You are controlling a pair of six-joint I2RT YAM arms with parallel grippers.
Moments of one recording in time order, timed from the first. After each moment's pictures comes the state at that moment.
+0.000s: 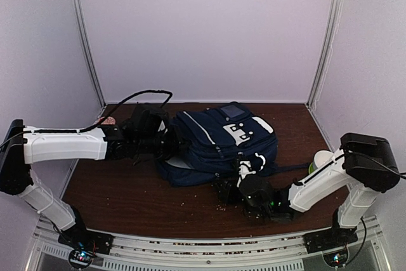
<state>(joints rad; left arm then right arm) -0.89 1.48 0.99 -0.06 0.00 -1.13 1.23 1.72 0.55 0.72 0.53 0.81</state>
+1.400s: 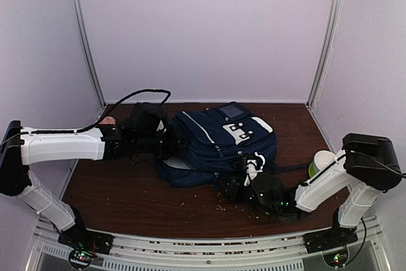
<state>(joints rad) -0.89 1.46 0.99 -0.08 -0.02 -1.15 1.18 1.69 0.45 0.90 0.43 0.79</state>
